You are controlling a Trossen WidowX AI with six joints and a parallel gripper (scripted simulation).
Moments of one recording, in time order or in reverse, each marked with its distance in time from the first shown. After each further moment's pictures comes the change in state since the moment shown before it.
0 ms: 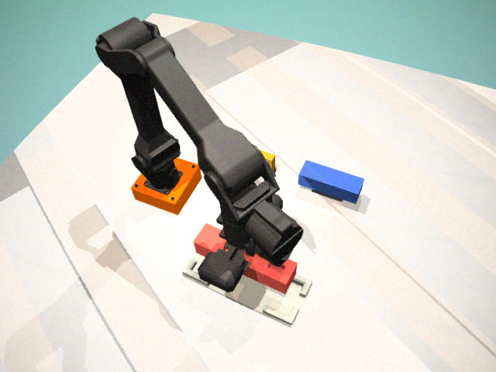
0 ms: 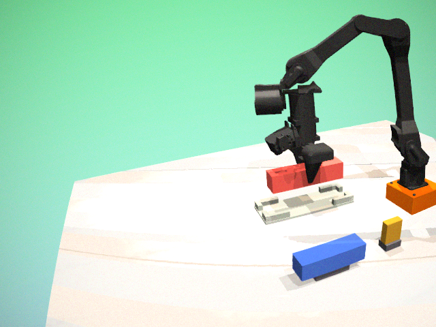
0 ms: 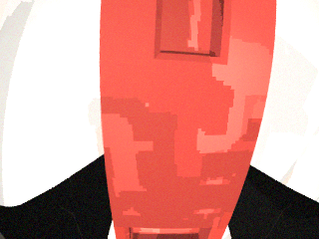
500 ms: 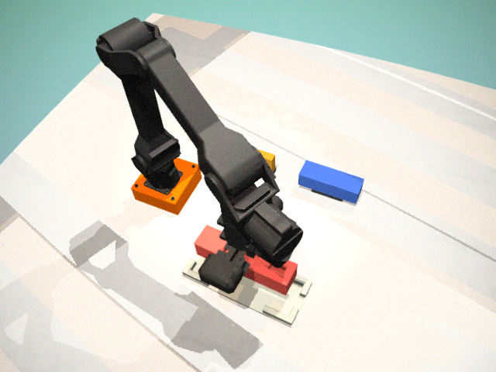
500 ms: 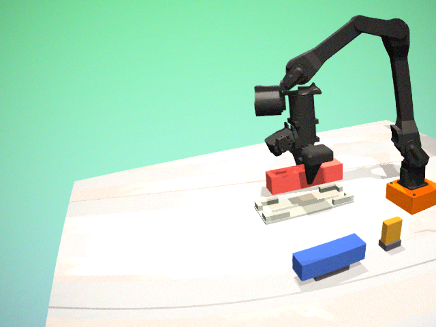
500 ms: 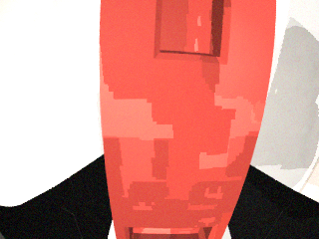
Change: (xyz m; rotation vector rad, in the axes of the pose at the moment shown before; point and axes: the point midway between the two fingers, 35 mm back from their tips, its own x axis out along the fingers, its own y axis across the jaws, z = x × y) arm 0.003 -0.001 0.001 0.001 -0.004 -0.002
